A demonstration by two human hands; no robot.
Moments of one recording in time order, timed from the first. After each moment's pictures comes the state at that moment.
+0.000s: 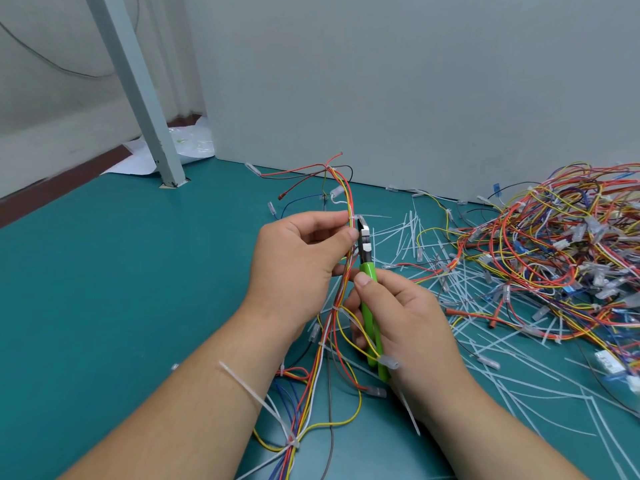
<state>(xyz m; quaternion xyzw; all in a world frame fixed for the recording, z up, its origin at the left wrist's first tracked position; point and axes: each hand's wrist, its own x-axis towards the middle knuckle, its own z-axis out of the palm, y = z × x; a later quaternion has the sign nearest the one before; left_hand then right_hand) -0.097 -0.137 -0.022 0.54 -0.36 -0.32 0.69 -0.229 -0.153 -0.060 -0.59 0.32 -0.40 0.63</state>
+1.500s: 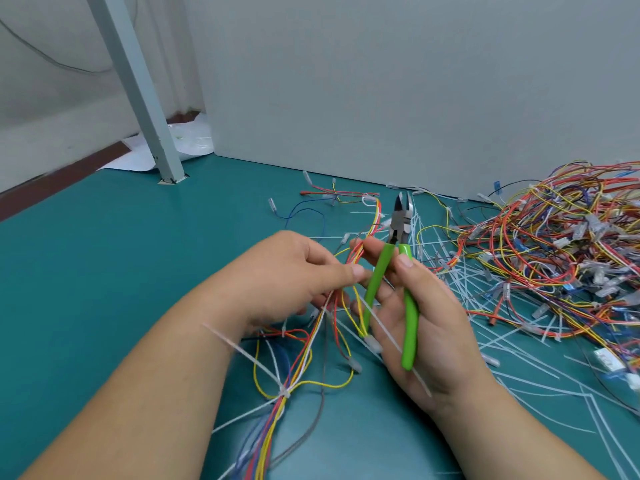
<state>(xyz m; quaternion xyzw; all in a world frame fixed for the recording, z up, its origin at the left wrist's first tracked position) -0.068 -0.116 -0.003 0.68 -0.53 -0.38 0.32 -0.235 -0.161 -0.059 -0.40 0.19 -0.44 0.78</state>
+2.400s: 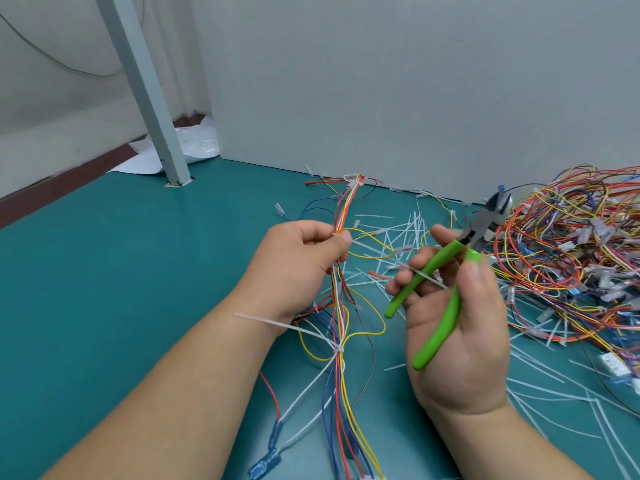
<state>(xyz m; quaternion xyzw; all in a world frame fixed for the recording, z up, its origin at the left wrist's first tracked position) -0.080 -0.134 -0.018 0.65 -0.39 -0.34 0.56 -0.240 -0.156 -0.053 -0.41 0.15 -0.61 0.66</state>
